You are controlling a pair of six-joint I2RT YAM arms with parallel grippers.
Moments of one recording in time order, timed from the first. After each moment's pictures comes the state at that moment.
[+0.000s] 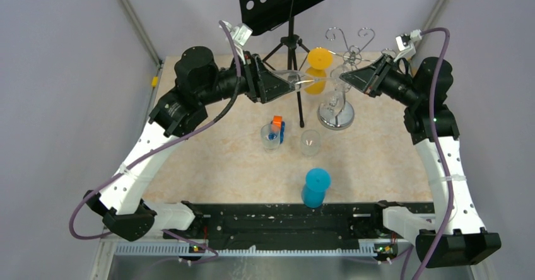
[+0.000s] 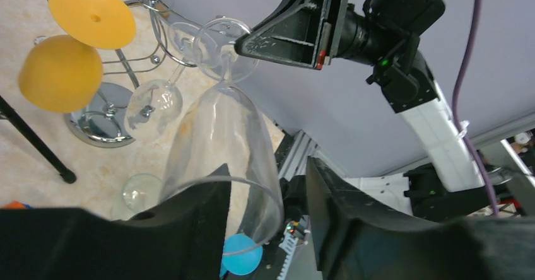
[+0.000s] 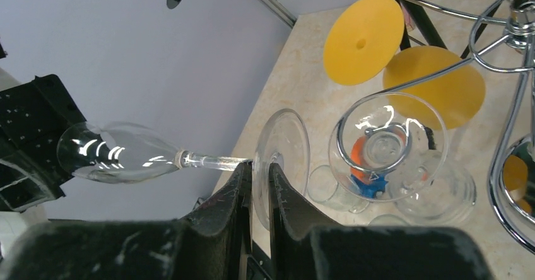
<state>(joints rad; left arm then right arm) -0.67 1.29 1.67 -0.42 0.49 -0.60 0.07 1.05 1.28 -0.29 -0.72 0.73</state>
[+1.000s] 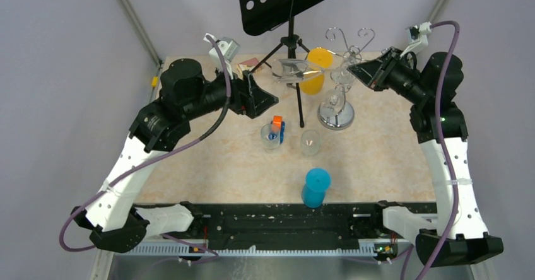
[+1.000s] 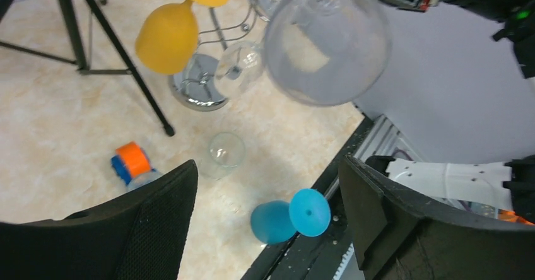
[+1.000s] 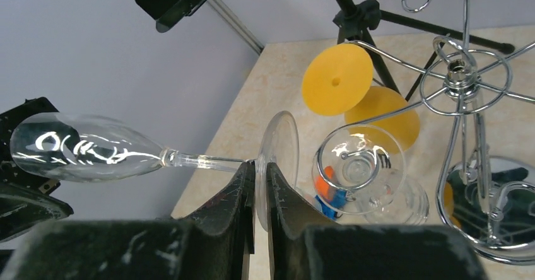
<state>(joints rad) -0.67 1.18 1.66 -0.64 0.32 -0.41 0.07 1.06 1.38 -0.38 -0.61 0.61</state>
